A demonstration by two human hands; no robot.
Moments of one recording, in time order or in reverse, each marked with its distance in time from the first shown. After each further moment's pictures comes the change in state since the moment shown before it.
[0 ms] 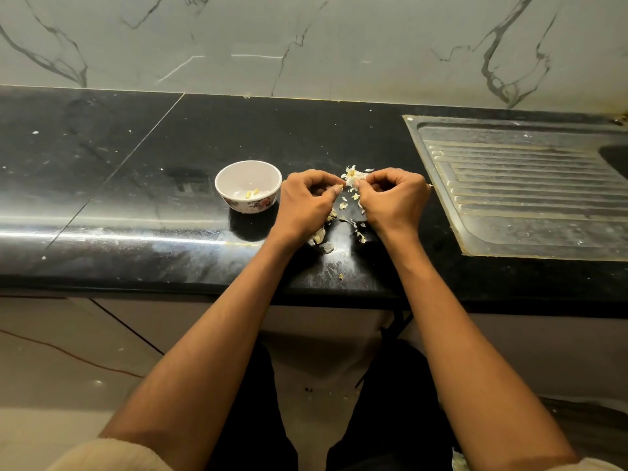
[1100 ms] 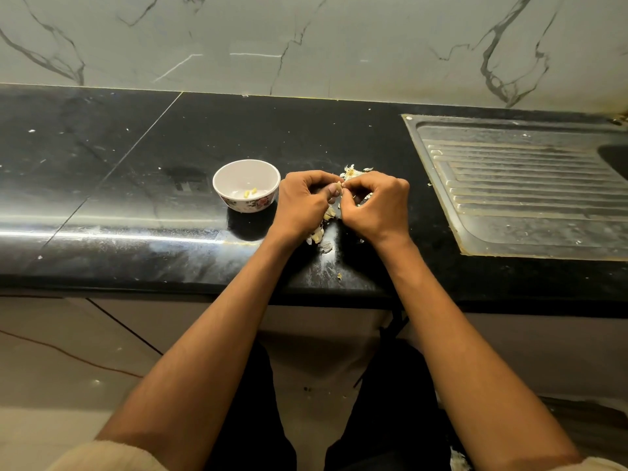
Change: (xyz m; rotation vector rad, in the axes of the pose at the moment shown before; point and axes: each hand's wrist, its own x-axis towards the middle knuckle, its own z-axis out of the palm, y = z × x) left_hand 0.004 -0.007 0.001 -0.071 -0.030 -0.023; right_hand -0.008 -0.001 0.002 -0.112 -0.152 -0.323
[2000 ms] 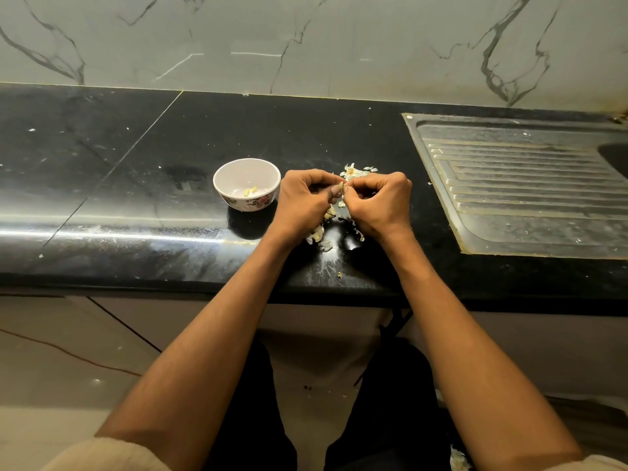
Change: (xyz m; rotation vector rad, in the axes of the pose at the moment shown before) left_hand -0.002 0.003 -0.001 -0.064 -0.035 0.006; right_hand 0.003 0.003 0.001 0.160 -0.042 0.206
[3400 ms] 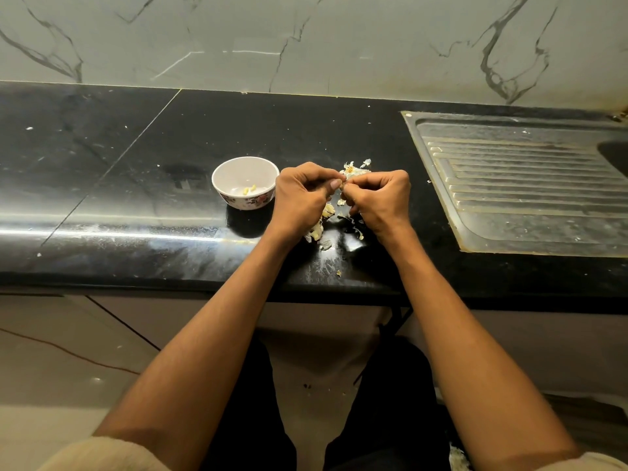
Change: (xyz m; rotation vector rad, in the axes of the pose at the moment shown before) left_hand 0.003 -0.007 0.001 -0.024 0.064 0.104; right_hand 0.001 -0.008 -0.003 0.236 -0.038 0.222
